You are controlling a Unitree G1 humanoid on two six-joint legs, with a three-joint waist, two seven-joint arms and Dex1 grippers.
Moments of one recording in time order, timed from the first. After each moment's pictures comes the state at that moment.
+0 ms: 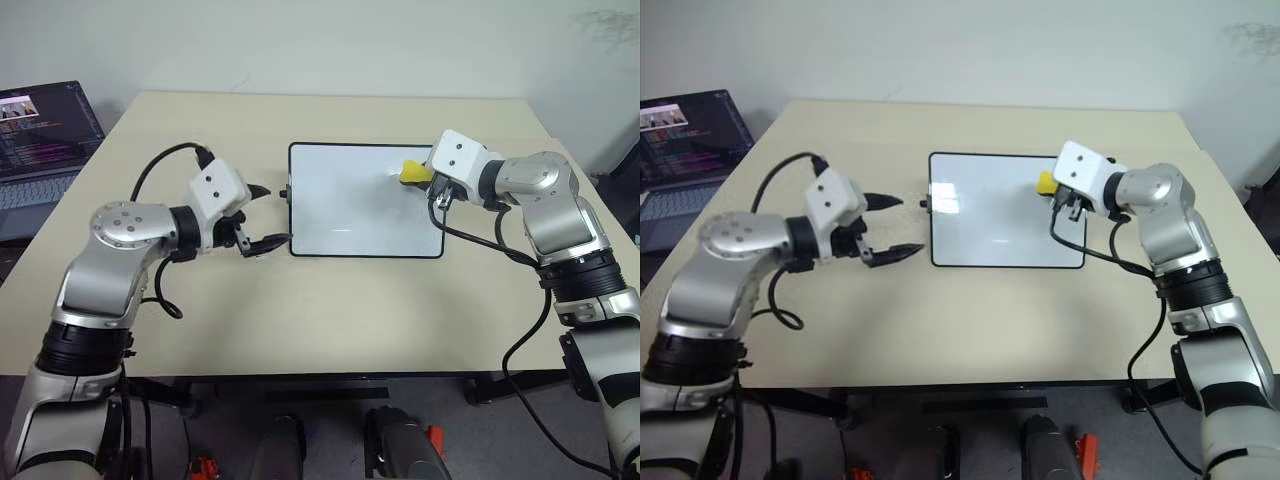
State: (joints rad) left arm -0.60 0.82 -0.01 -0.12 -0.24 0.46 -0.97; right arm -0.96 -0.63 0.23 0.31 -0.21 0.27 0.91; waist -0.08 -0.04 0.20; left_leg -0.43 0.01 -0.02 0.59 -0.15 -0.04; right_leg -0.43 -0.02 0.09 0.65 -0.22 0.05
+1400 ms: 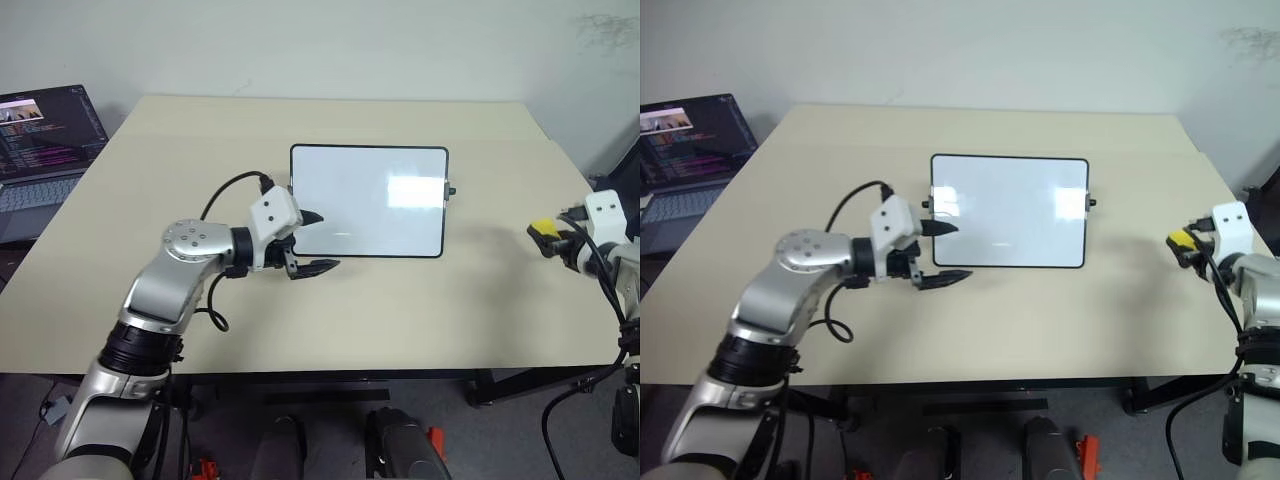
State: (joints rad) left arm -0.61 0.62 -0.19 -0.11 -0.24 0.45 -0.99; right arm -0.57 -0.76 -0.29 0.53 0.11 0.63 0.61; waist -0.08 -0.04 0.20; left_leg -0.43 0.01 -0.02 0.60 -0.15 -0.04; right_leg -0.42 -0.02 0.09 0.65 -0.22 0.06
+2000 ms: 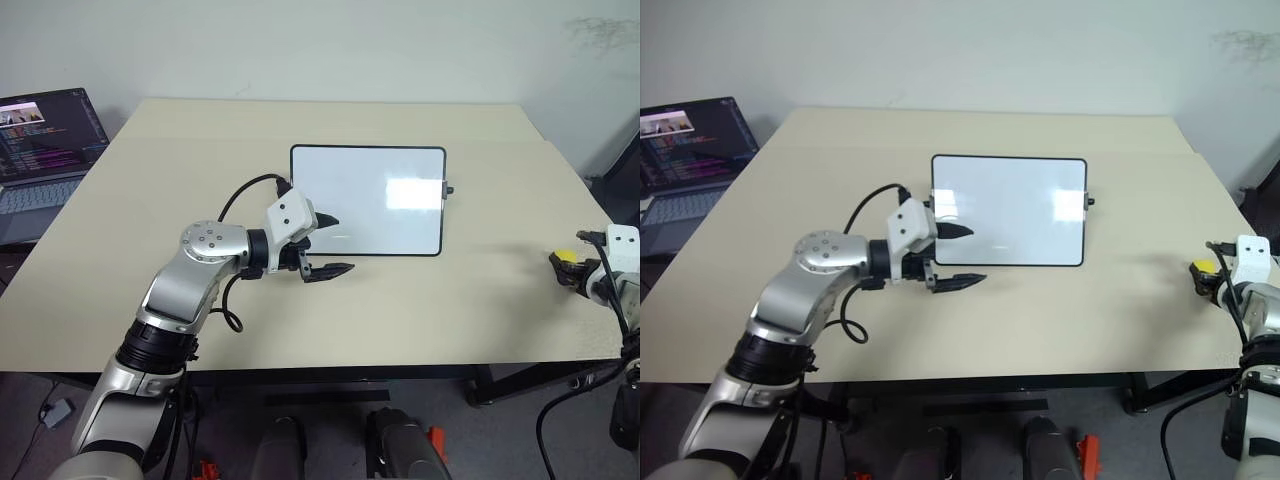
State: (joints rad) left arm -0.62 0.59 -0.19 -0.11 -0.24 0.45 -0.99; right arm -0.63 -0.76 -0.35 0.82 0.17 0.56 0.46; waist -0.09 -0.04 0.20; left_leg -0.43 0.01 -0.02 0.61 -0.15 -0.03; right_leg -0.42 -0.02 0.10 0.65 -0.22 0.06
